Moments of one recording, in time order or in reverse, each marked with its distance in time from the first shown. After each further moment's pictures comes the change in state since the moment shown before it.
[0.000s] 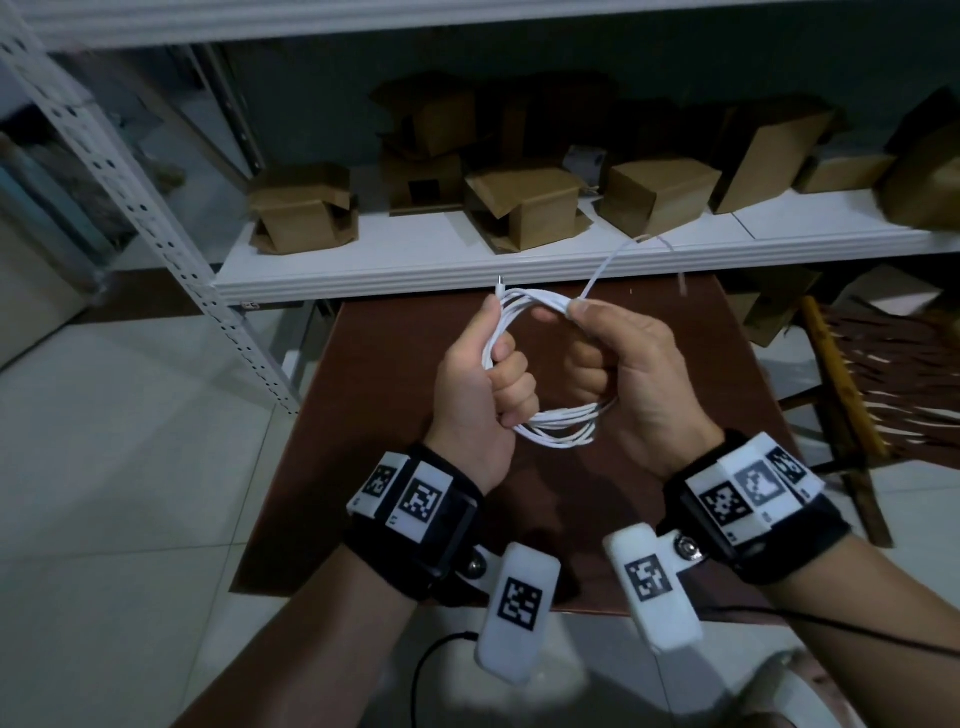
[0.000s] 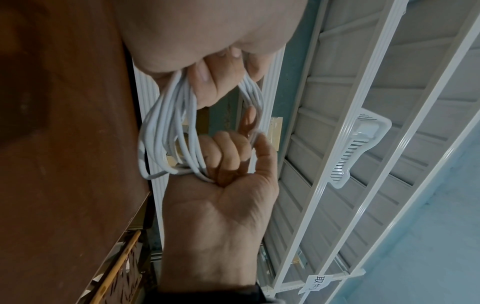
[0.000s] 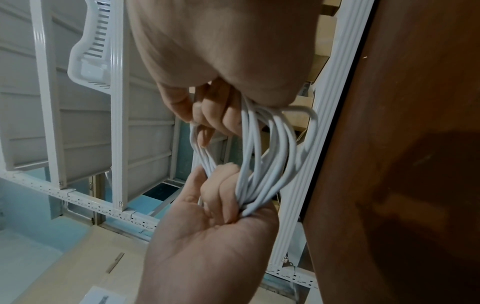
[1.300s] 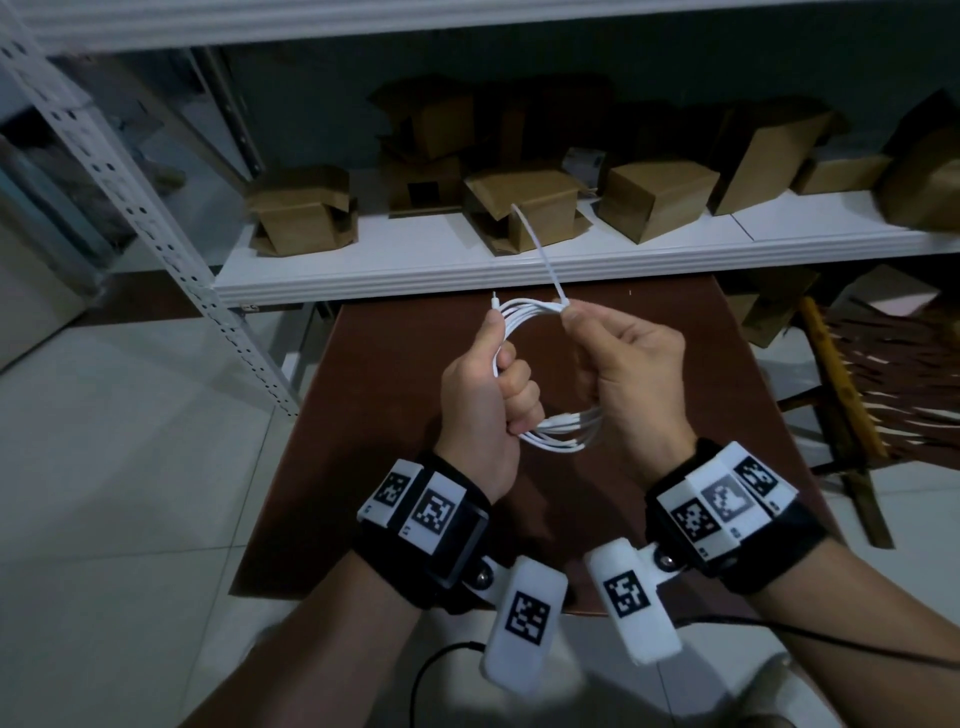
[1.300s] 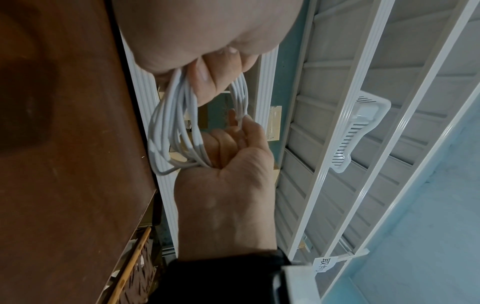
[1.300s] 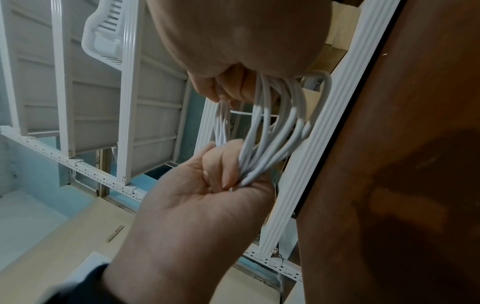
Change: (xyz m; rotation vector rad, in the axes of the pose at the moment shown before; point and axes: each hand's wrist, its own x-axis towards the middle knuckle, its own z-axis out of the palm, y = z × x) left_hand 0.000 -0.011 0.003 0.044 0.069 0.057; right_hand 0.001 0.011 0.007 -0.098 0.299 -0.103
